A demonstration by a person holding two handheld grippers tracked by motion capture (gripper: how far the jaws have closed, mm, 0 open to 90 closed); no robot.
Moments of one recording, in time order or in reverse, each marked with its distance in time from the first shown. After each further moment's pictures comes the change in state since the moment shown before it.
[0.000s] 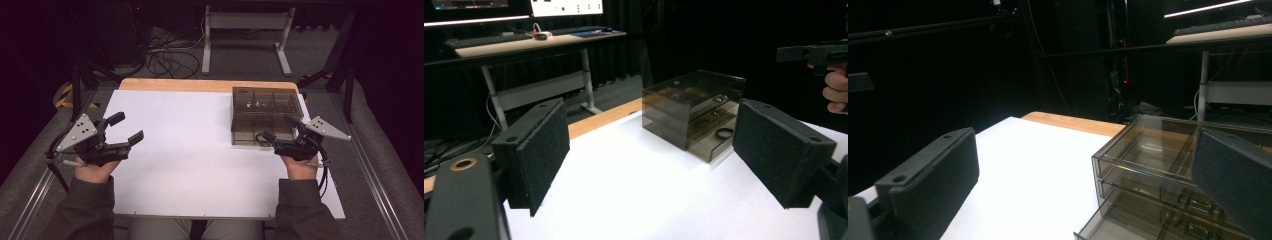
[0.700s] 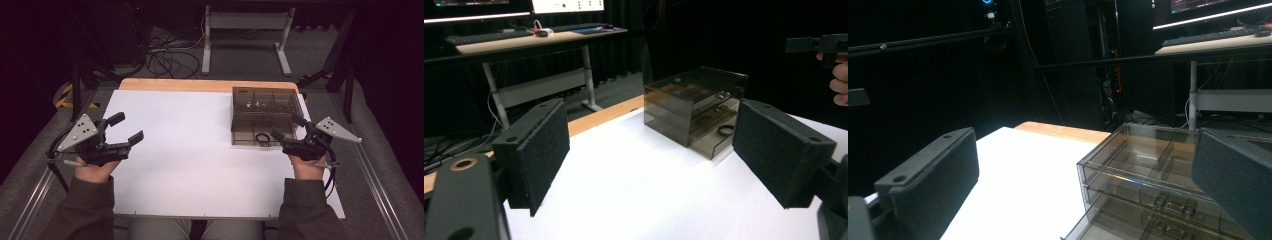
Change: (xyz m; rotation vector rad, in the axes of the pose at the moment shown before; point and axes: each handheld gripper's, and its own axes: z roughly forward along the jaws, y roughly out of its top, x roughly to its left) left arm 0.002 -0.002 0.000 0.007 0.003 -0.002; right arm -0.011 0.002 -0.013 -0.040 -0.023 0.004
